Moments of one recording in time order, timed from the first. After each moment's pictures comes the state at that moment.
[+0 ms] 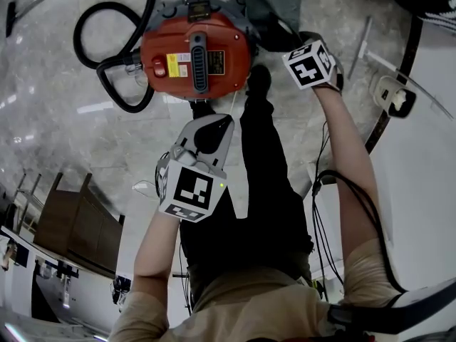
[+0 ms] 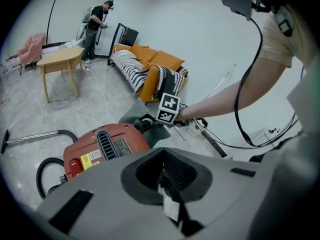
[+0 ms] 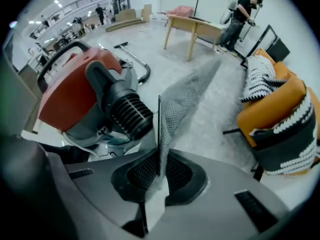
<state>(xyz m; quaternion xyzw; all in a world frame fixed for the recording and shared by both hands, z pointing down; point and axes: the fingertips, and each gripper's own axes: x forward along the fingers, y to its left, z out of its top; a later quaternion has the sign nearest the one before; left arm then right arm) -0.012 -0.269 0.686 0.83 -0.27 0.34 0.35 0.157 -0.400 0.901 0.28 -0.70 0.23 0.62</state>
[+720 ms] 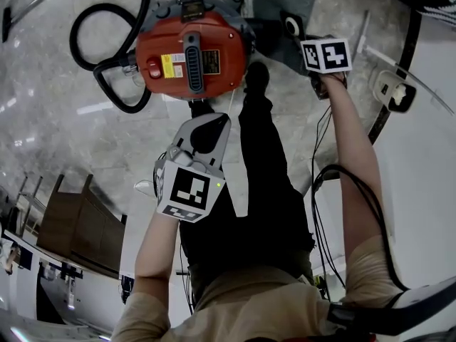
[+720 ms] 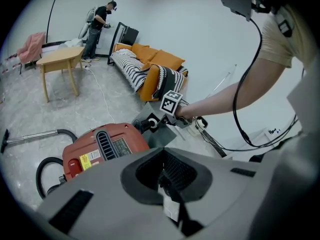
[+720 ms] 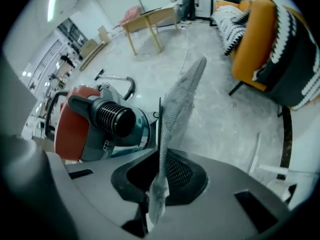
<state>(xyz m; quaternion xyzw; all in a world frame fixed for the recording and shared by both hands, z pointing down) -0.011 -0.270 0.689 0.83 -0.26 0.34 0.35 0.179 -0.394 0.906 0.33 -0.67 0.45 0.50</state>
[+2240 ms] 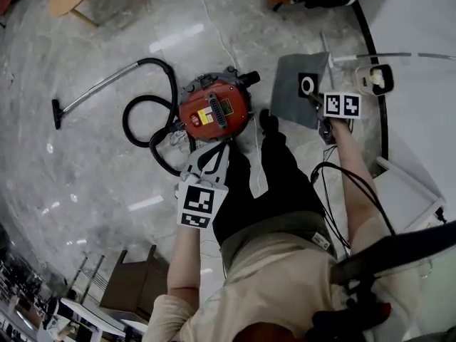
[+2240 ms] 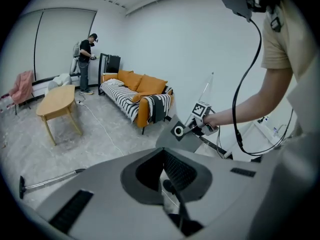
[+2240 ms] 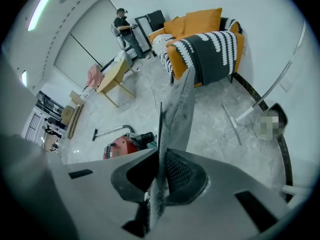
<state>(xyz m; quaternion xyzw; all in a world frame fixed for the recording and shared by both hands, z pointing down) -0.067 -0.292 0.501 0.89 -0.24 0.31 0.23 0.243 -0.307 0.679 0.54 -0.58 0.56 0.26</state>
